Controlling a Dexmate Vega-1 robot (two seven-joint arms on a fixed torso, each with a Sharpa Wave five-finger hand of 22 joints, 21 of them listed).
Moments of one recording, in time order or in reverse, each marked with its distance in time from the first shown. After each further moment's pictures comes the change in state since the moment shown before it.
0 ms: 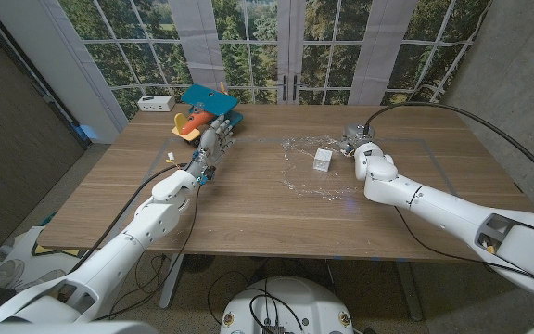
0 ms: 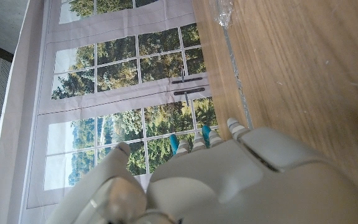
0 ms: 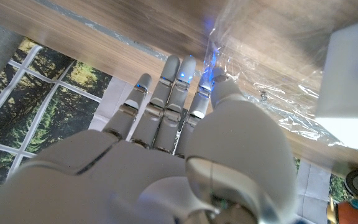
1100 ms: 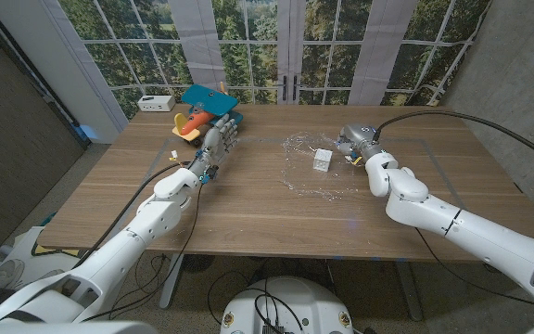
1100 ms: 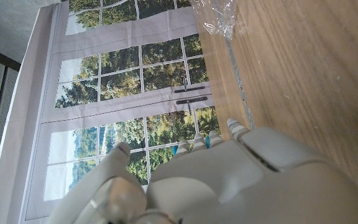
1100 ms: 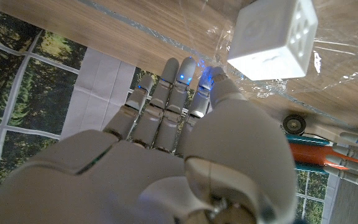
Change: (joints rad) left arm -0.028 -0.010 0.018 0.030 0.002 -0.001 -0.052; left_hand 0.000 0.000 0.000 0.000 0.000 0.000 0.000 0.000 0.000 0.000 0.000 0.000 0.000 0.000 0.000 0.000 0.000 0.000 0.000 0.000 0.000; right arm -0.232 -0.191 0.150 -0.374 -0.048 0.096 -0.003; right_hand 0.025 -0.007 0.002 0.002 -0.015 0.012 -0.002 0.016 0.005 -0.054 0.000 0.019 0.042 -0.046 0.012 -0.044 0.011 -0.011 -0.014 0.000 -0.002
